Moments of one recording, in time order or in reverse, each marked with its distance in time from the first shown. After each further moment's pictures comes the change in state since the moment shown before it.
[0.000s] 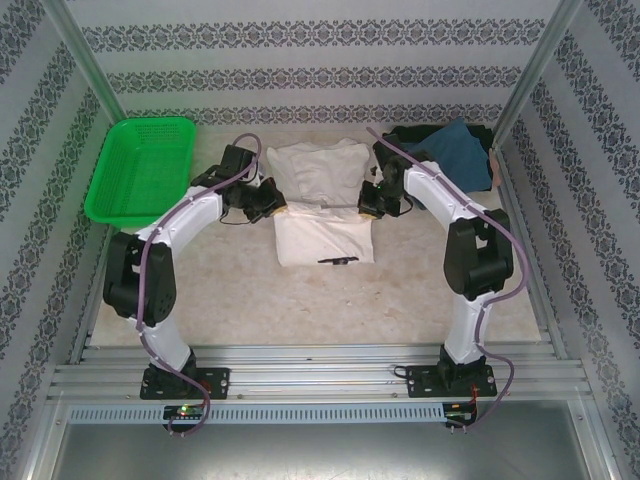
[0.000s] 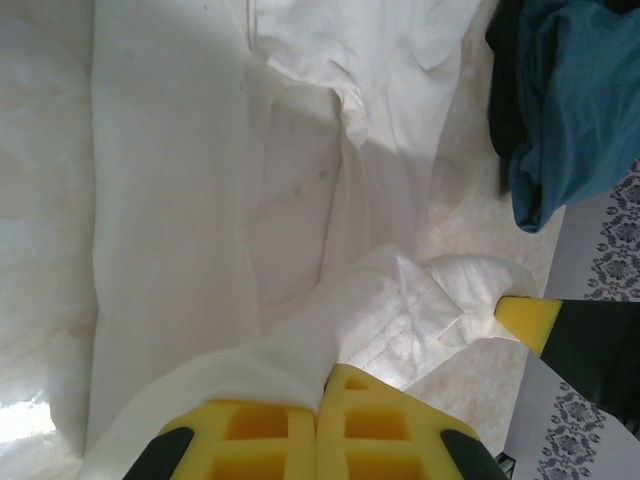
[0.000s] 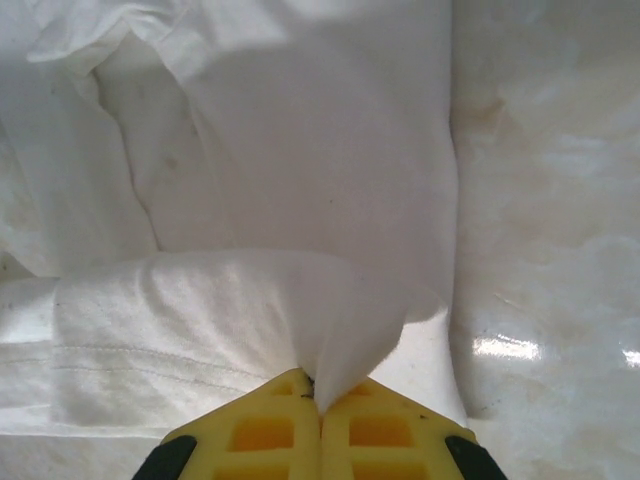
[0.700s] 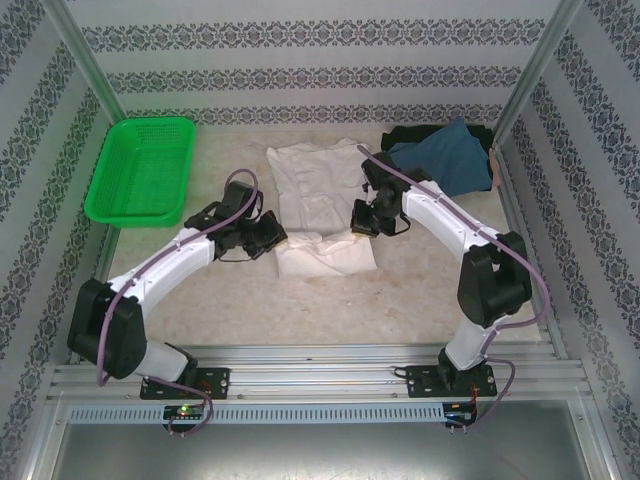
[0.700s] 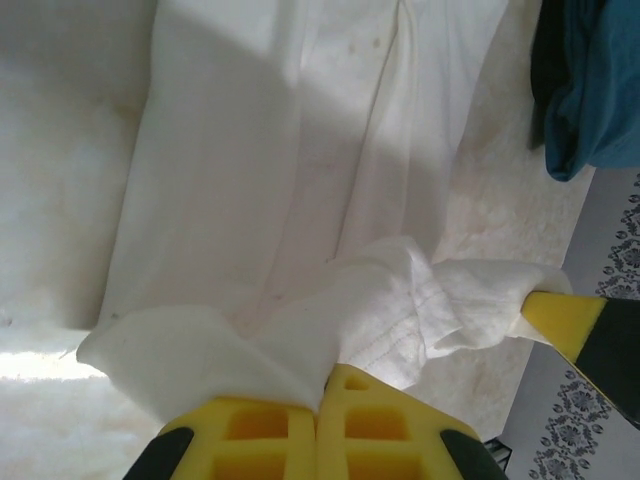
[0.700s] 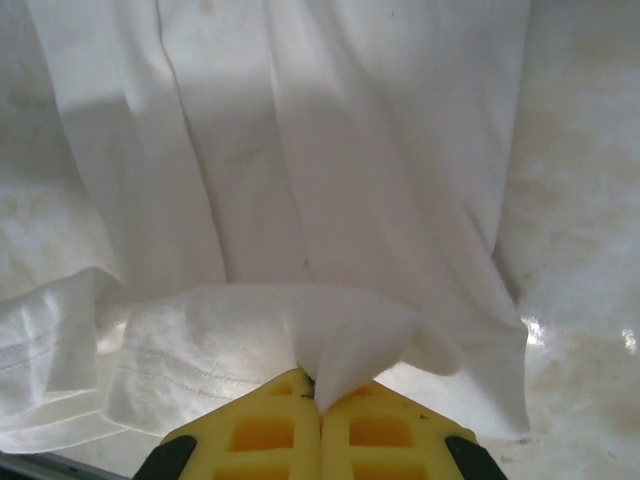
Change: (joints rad) left arm -0.147 -0.319 -0.323 0.042 -0.137 -0.218; right arm 0.113 -0.200 -0.187 0.008 0.032 0.063
